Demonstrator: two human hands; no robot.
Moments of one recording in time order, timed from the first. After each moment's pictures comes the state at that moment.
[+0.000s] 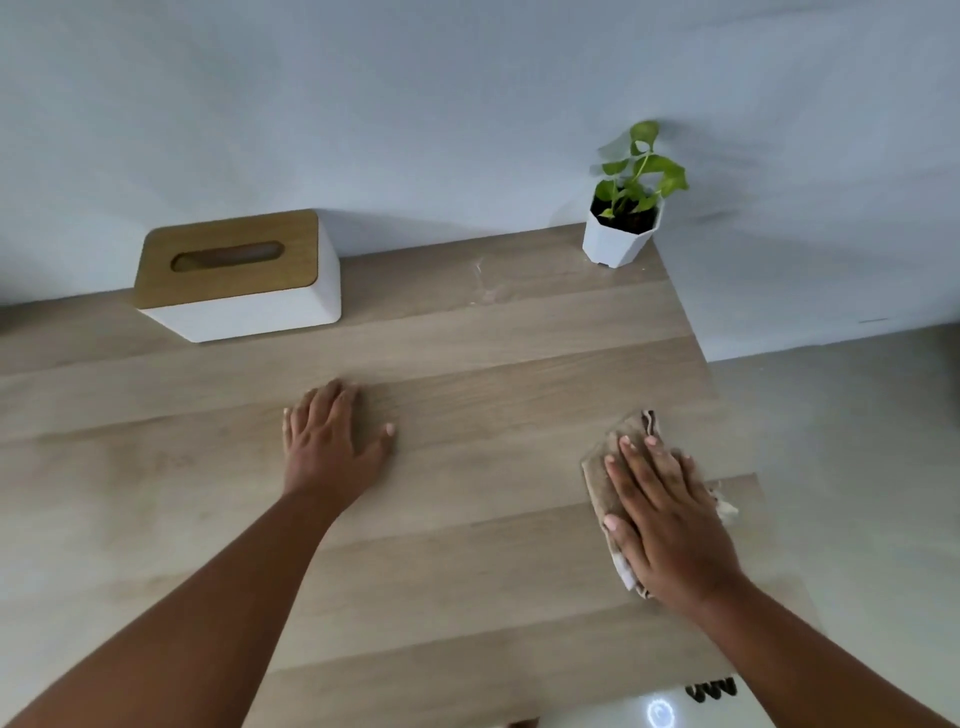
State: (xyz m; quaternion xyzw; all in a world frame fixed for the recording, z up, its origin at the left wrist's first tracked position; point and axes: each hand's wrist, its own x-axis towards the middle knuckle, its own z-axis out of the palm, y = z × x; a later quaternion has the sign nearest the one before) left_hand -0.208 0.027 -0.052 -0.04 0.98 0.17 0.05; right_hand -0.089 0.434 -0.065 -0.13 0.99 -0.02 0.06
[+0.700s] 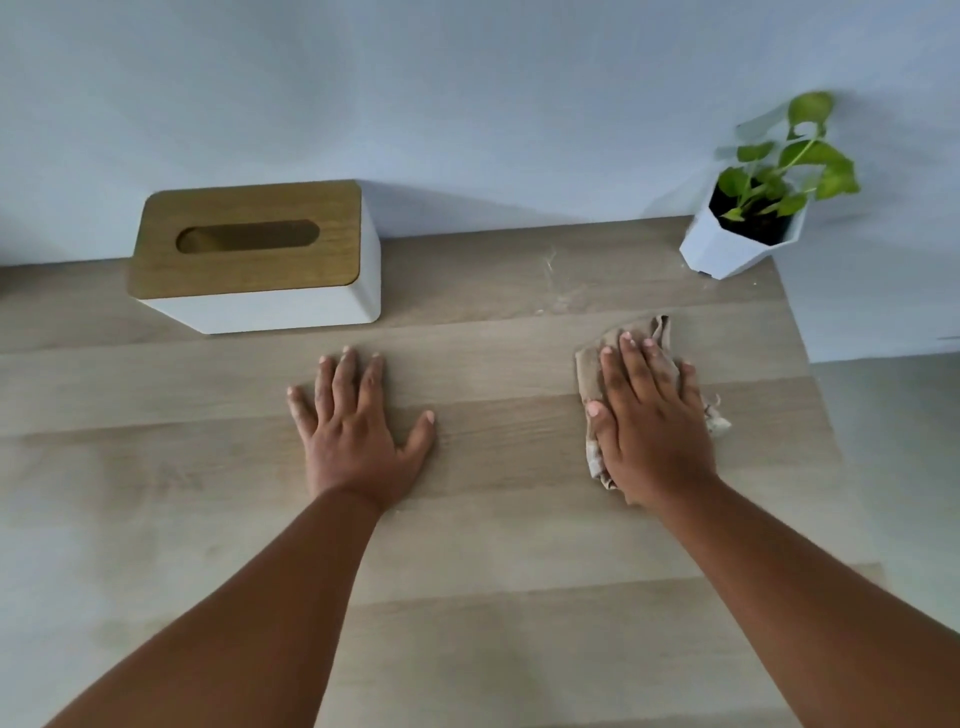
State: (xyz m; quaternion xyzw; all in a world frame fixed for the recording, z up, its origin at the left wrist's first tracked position) left_hand -0.260 0.017 -0.081 -0.08 0.99 0.10 0.00; right_hand -0.269 0.342 -0.078 -0.07 1.00 -0.02 0.04
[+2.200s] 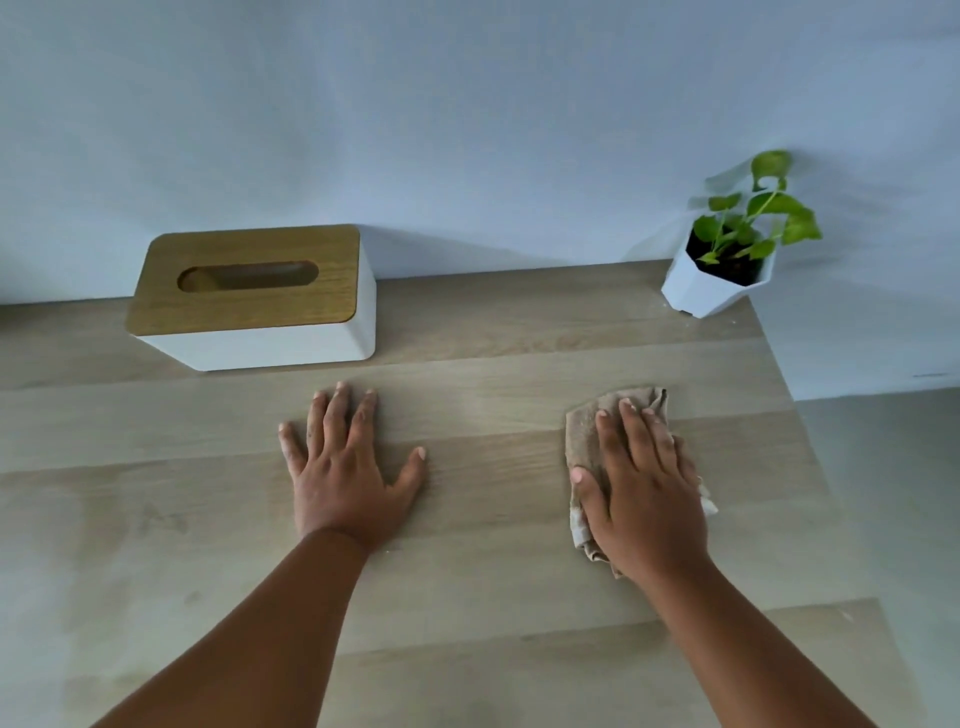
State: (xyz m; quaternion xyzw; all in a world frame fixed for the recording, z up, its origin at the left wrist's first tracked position) left_hand -0.260 0.015 -0.078 -0.08 0.99 0.11 -0.01; right_hand -0.231 0.327 -0.073 0.00 1.00 -0.03 0.03
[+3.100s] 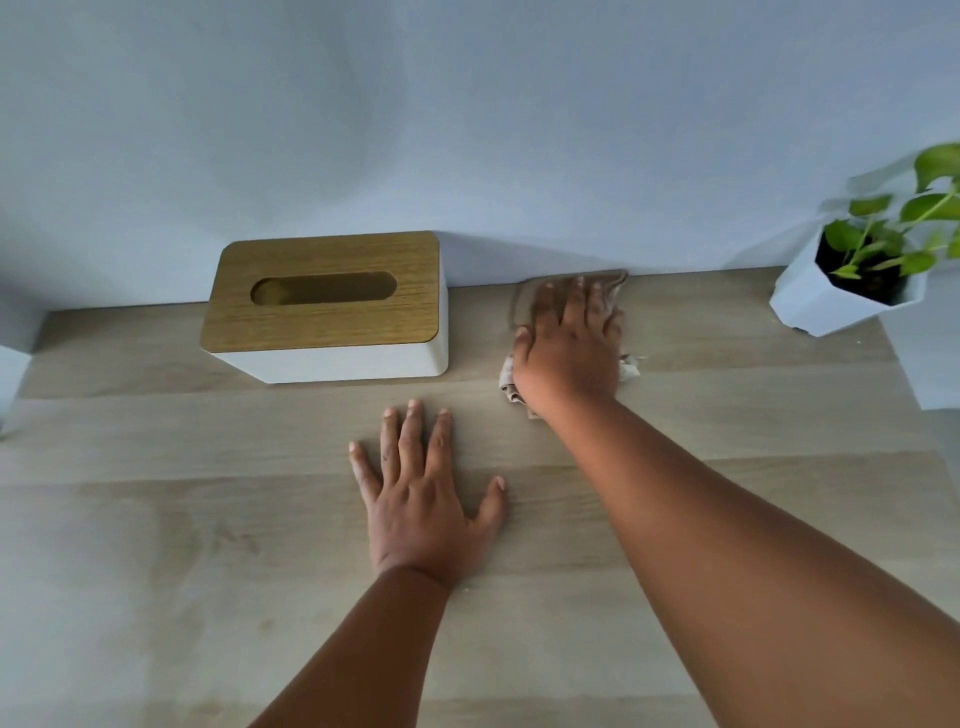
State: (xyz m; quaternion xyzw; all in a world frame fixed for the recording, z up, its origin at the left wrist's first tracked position) left_hand -0.263 0.015 -0.088 -0.08 0.99 0.11 0.00; right_hand -0.419 0.165 -0.069 0.02 0.99 -0.09 0.04
